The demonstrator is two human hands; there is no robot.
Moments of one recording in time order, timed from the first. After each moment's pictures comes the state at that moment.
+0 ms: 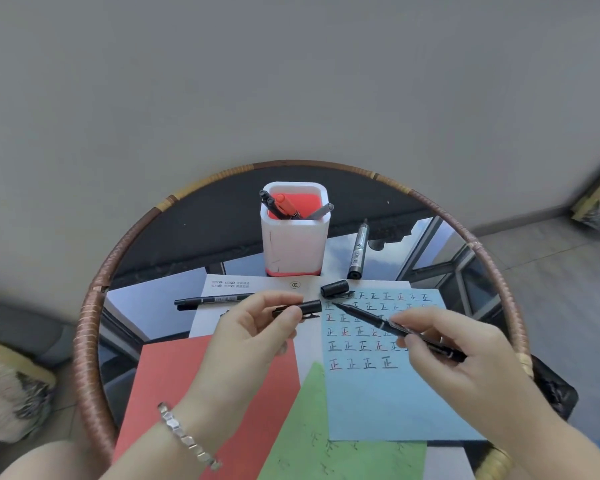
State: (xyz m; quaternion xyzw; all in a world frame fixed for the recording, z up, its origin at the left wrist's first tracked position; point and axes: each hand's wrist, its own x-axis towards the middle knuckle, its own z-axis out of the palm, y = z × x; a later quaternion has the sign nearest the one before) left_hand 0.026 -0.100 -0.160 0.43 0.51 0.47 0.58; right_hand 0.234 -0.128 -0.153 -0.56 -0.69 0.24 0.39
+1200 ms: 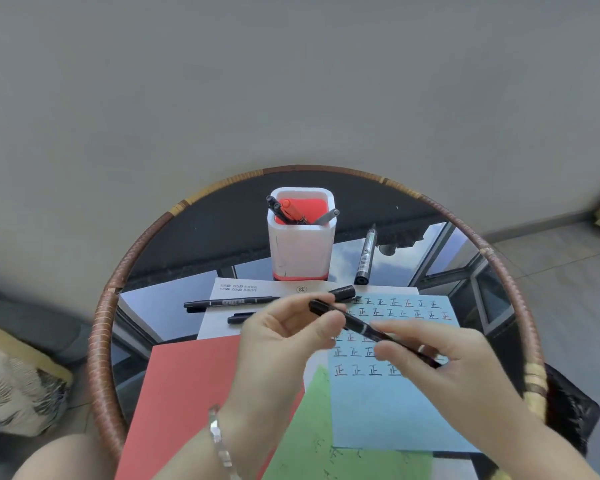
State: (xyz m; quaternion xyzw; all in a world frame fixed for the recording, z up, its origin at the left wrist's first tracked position) left_hand 0.056 -0.110 -0.137 0.37 0.44 0.56 0.59; right_hand 0.222 -0.120 -0.155 -0.52 -0.69 0.29 0.41
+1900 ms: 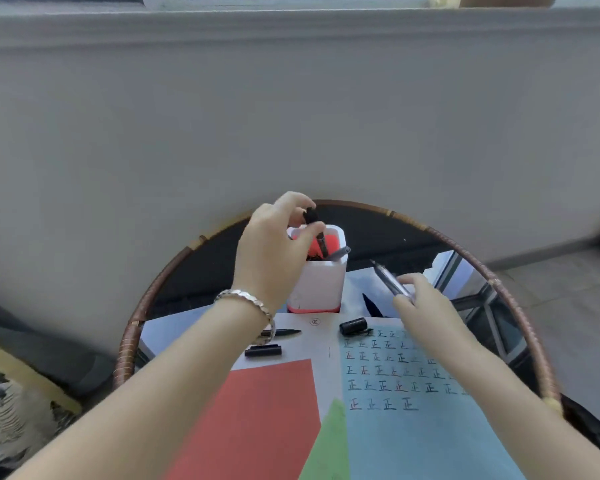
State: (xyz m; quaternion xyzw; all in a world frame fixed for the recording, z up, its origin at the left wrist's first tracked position) left_hand 0.031 -0.005 -0.096 0.70 0.51 0.49 0.09; right_hand 0.220 -0.035 -0.156 -0.71 -0.59 0.28 0.27
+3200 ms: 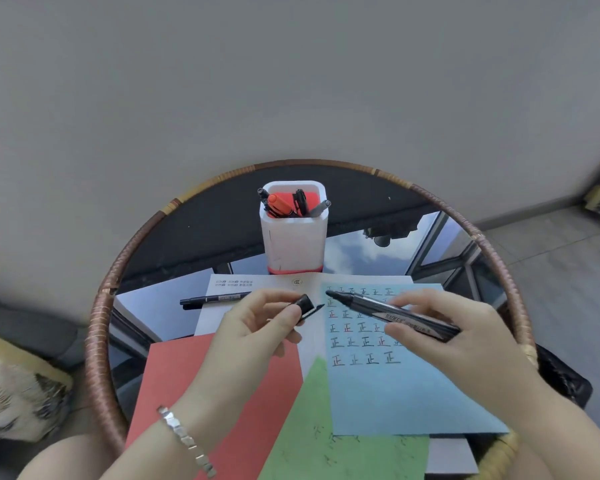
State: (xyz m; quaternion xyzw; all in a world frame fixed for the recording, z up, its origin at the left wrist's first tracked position) left_hand 0.024 -0.102 -0.154 0.47 0.52 0.45 0.56; right_hand 0.239 -0.118 -0.151 -0.55 -0.69 0.27 0.39
